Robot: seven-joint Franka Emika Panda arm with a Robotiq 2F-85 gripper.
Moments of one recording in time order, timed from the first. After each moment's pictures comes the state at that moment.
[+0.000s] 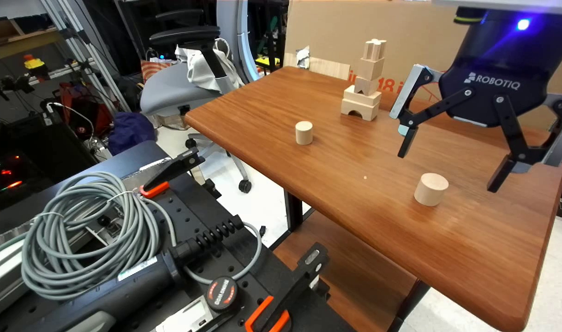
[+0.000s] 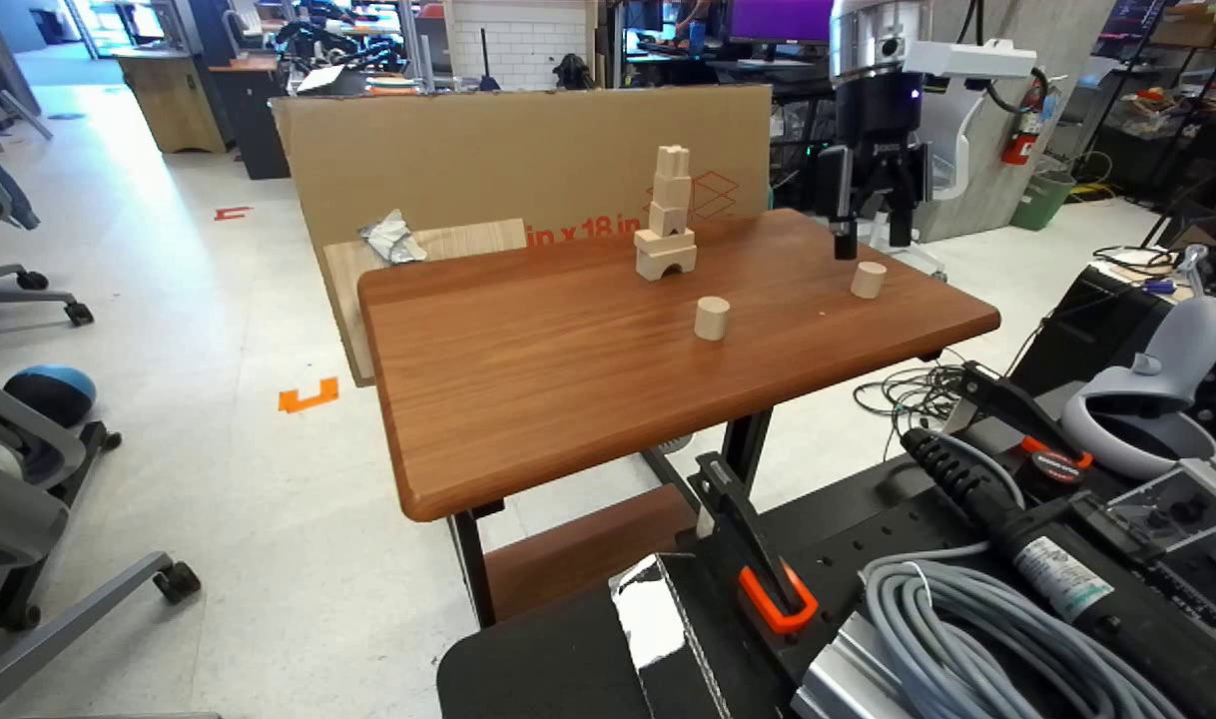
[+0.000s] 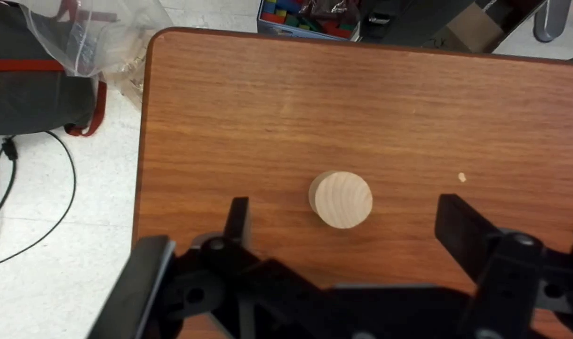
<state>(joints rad) -0.15 0.62 -0.11 -1.84 -0.07 2.12 -0.35</state>
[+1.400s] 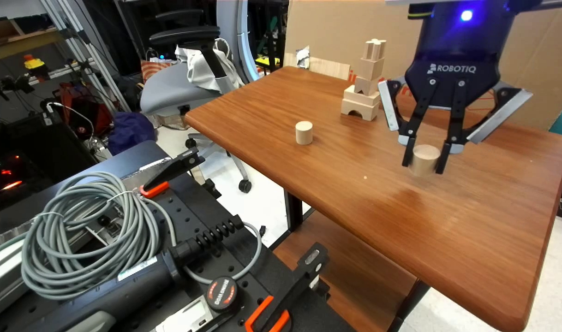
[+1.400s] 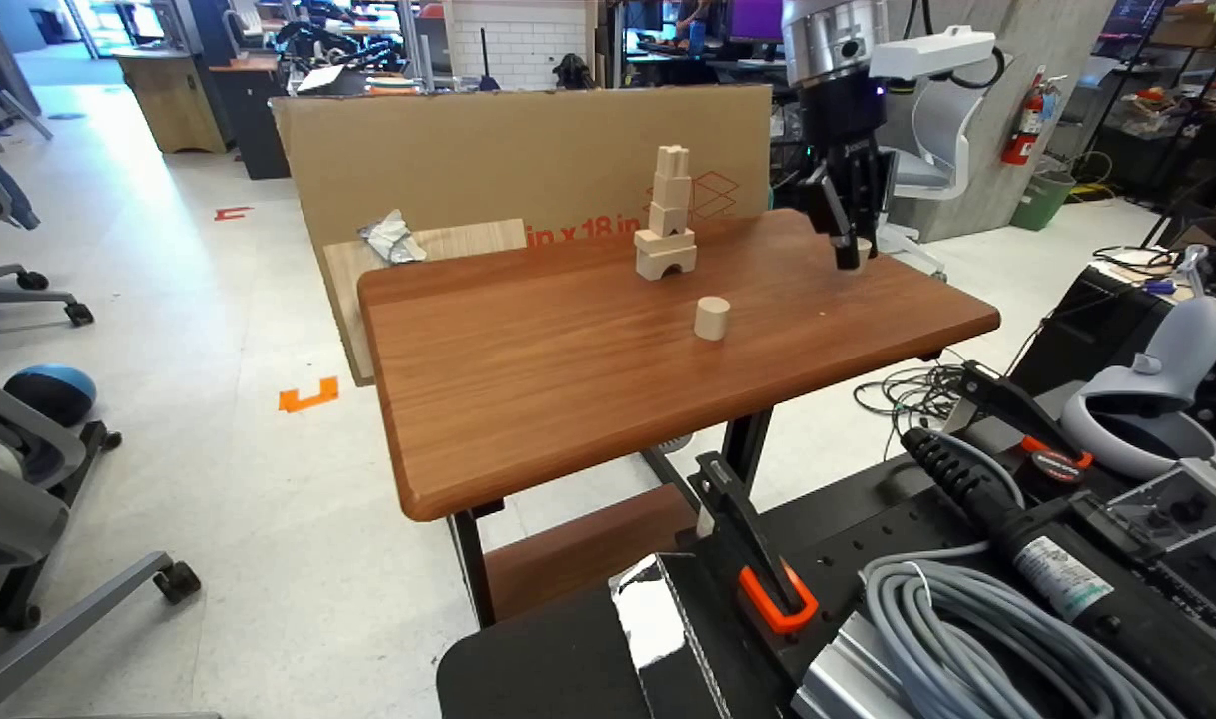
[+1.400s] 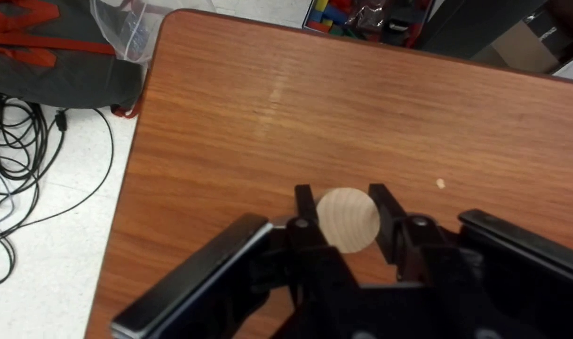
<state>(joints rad) -0.10 0.59 -0.08 -1.88 -0.24 2.14 -0.28</state>
